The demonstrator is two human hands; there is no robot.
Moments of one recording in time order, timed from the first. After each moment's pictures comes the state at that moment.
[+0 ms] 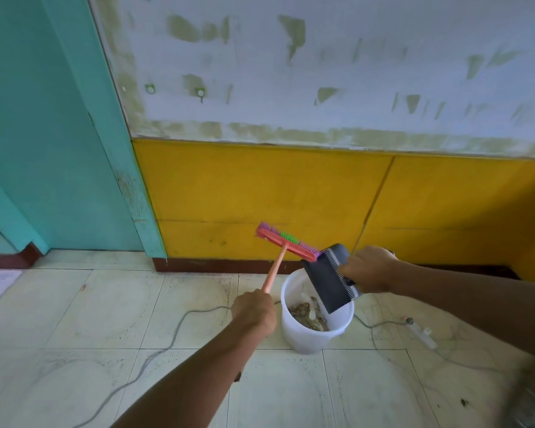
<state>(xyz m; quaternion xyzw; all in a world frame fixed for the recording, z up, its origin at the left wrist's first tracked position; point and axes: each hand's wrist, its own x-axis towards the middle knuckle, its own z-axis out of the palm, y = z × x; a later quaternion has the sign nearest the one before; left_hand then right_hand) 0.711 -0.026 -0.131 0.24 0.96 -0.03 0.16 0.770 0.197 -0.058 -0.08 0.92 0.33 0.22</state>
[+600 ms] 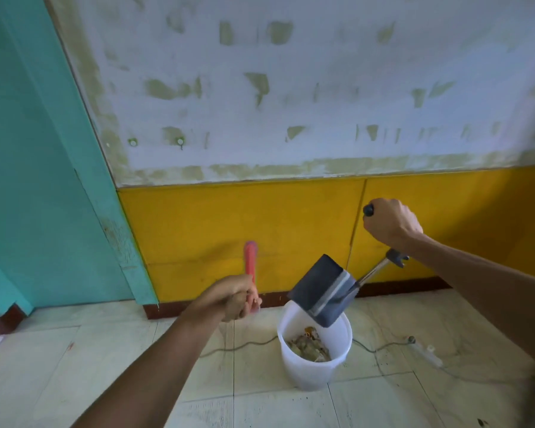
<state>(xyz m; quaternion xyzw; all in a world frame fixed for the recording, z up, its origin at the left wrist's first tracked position) 0.655 -0.020 -0.049 0.05 0.77 0.45 0.45 0.782 0.259 0.039 0.34 0.92 -0.07 -0.17</state>
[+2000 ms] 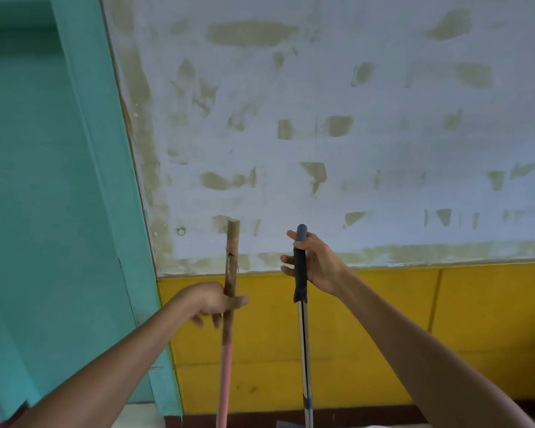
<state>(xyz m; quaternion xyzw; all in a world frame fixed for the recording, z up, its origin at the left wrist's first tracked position) 0.363 -0.073 0.088 0.19 0.93 0.21 0.25 0.452 0.157 0.096 0.00 0.56 -0.83 -0.08</state>
